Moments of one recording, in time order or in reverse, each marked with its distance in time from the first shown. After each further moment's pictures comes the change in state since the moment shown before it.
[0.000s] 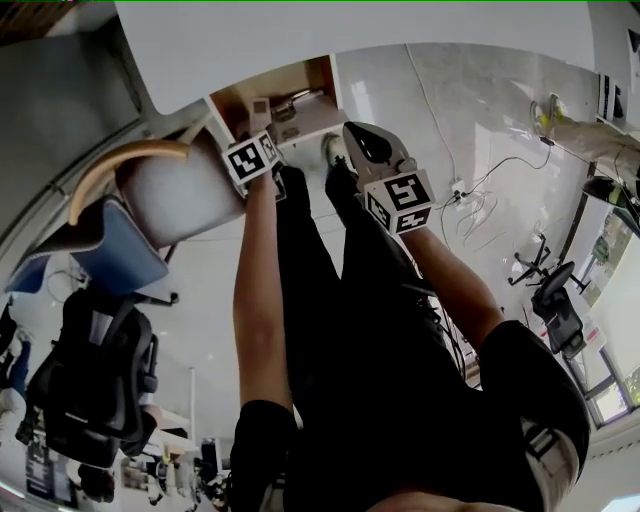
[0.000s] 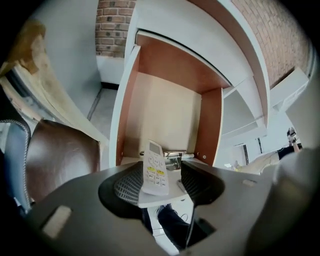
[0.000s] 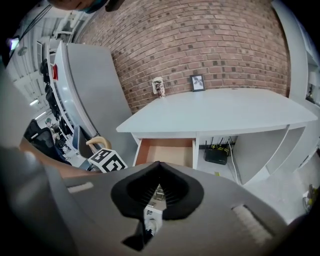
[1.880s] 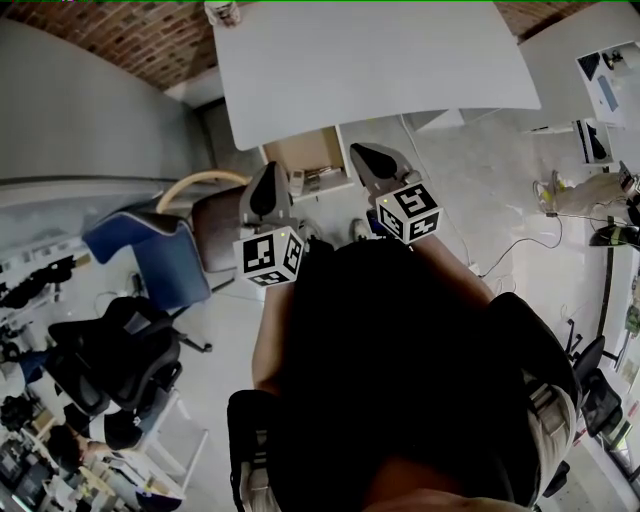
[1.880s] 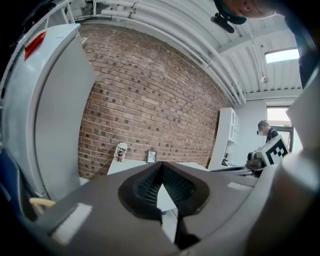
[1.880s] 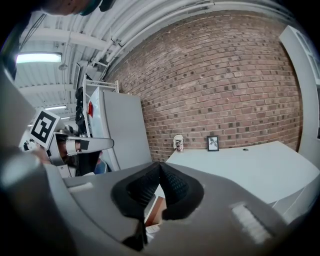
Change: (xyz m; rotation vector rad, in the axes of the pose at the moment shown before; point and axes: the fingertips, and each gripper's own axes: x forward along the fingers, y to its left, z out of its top) left arm -0.496 -0.215 0.101 0.386 -1.053 -0.188; right arm -0.201 0.064 0.208 -0.177 -0.380 0.155
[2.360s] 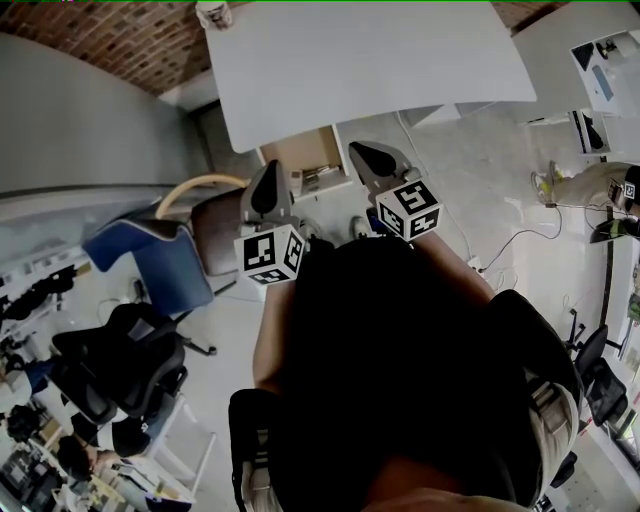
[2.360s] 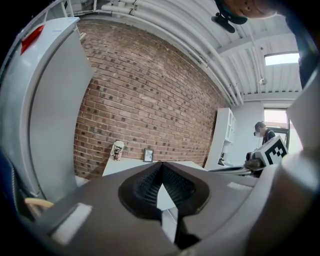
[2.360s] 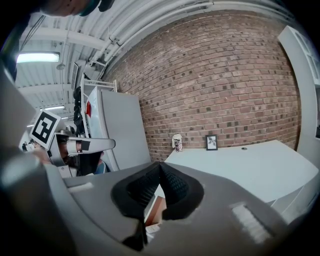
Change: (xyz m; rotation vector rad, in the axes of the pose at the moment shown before) left arm 0.010 -0.002 -0.001 -0.007 0.014 -0.041; right arm 0.002 -0.003 0.000 0.011 0.005 -0.014
